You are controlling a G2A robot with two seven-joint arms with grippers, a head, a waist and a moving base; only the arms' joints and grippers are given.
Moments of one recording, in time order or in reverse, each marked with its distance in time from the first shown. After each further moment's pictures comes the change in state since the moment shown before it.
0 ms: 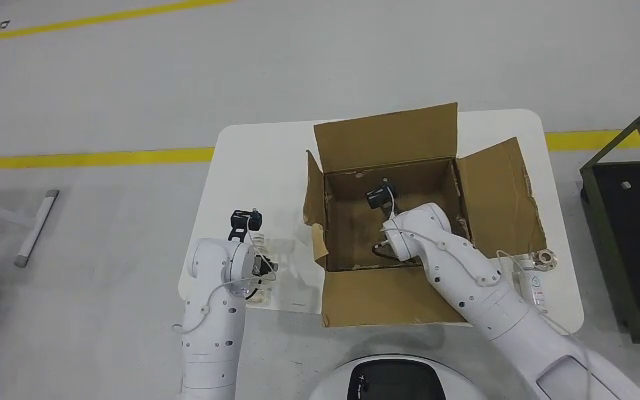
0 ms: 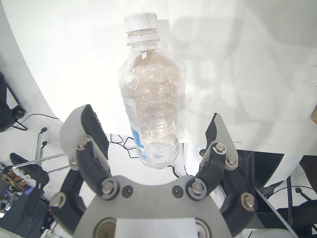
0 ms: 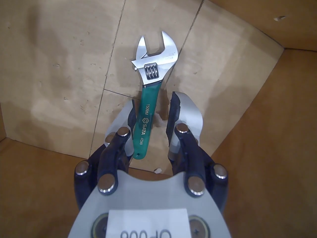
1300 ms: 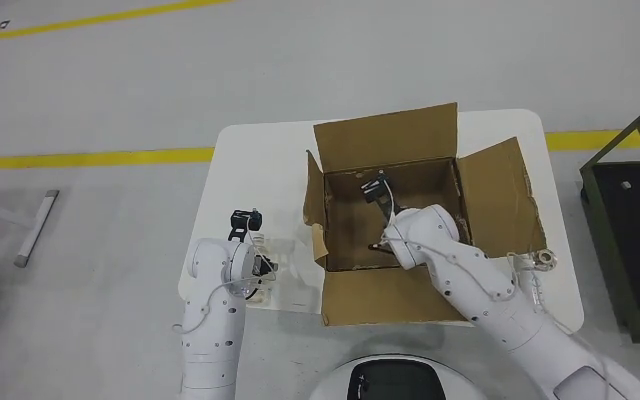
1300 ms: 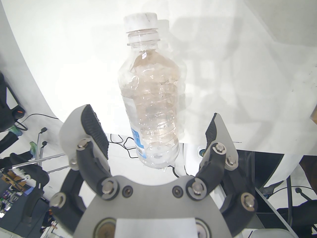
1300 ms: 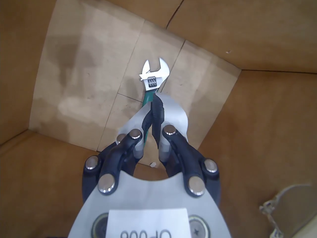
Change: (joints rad) left arm 0.000 0.000 0.000 0.000 0.000 0.000 0.000; right arm -0.024 0.061 -0.029 -0.197 -0.035 0.014 0.009
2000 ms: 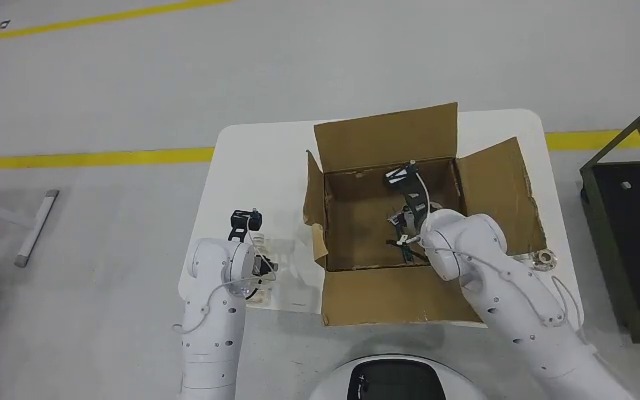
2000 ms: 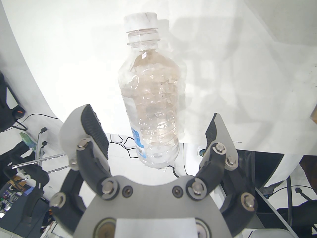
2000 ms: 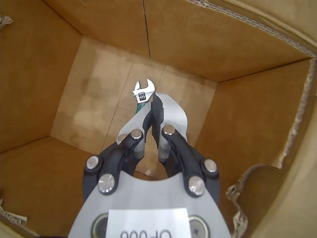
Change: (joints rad) left arm 0.000 0.000 0.000 0.000 0.000 0.000 0.000; right arm -0.185 0.073 0.182 -0.246 0.067 -0.068 -0.208
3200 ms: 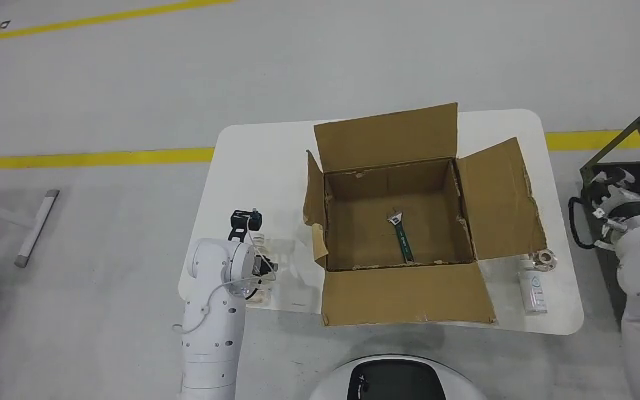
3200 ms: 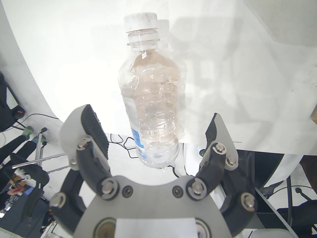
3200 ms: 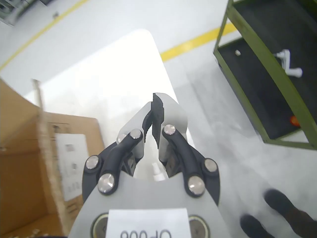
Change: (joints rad) left arm 0.000 0.000 0.000 0.000 0.000 0.000 0.000; right arm -0.407 0.040 0.781 -0.441 0.301 0.167 -0.307
